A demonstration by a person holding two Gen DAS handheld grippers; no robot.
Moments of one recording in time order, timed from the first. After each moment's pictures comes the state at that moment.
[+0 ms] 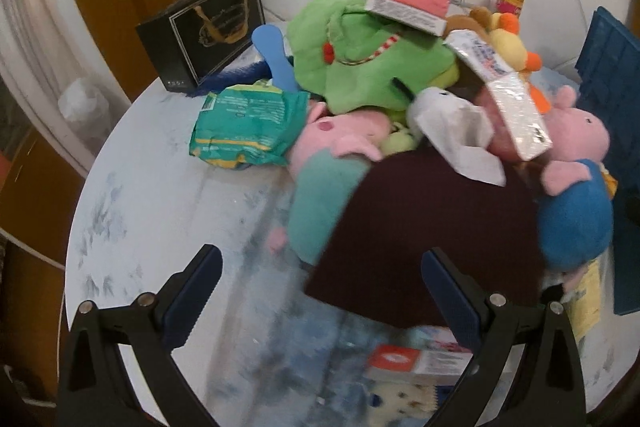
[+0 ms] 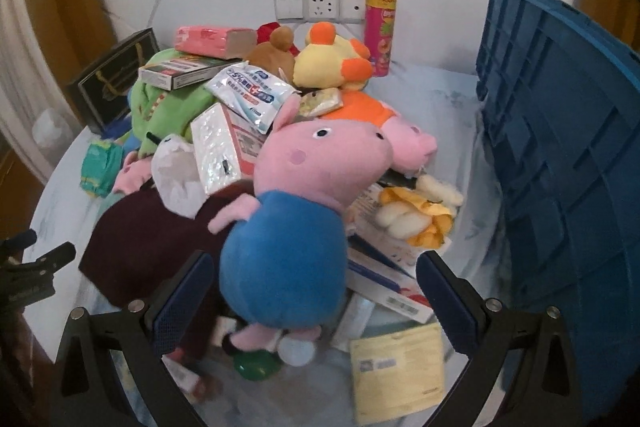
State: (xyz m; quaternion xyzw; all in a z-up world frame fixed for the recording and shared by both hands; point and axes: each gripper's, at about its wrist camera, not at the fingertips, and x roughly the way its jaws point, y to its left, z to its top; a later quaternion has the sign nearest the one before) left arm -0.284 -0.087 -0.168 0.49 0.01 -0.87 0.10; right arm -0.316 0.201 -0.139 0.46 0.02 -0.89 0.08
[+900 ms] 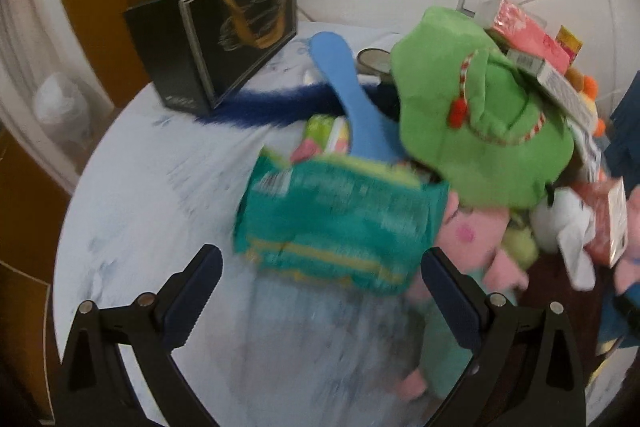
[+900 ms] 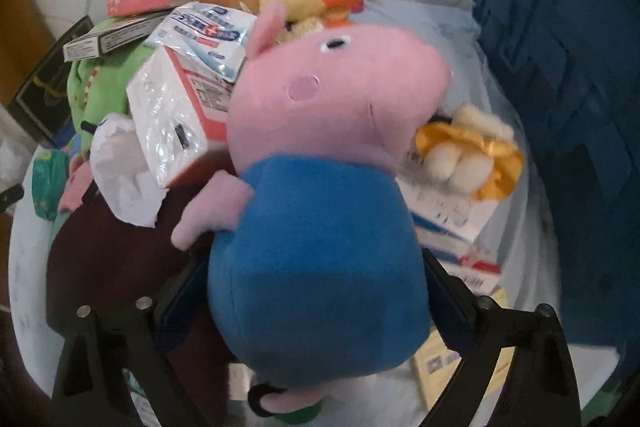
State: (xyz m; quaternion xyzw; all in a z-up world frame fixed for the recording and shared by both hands) left arm -0.401 -0.231 -0.198 0.50 0.06 -0.86 0.07; right arm -0.359 0.168 -0.214 0.52 -0.04 -0.85 -0.01
